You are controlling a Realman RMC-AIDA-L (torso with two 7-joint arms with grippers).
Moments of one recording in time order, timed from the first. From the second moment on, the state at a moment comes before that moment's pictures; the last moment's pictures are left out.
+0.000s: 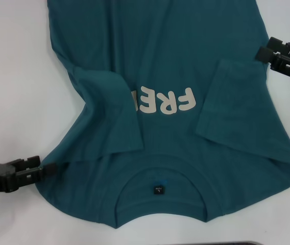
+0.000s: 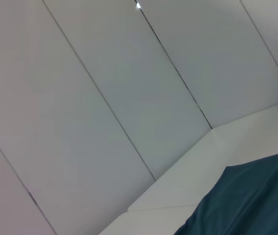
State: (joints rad) left arm -0.18 -2.07 -2.52 -0.67 -1.06 1.63 -1.71; right arm 0.36 2.06 2.75 0.54 -1.85 1.72 -1.67
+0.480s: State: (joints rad) left arm -0.19 -2.07 -2.51 -0.67 -1.05 1.64 -1.71; right arm 0.36 2.06 2.75 0.54 -1.85 1.73 -1.67
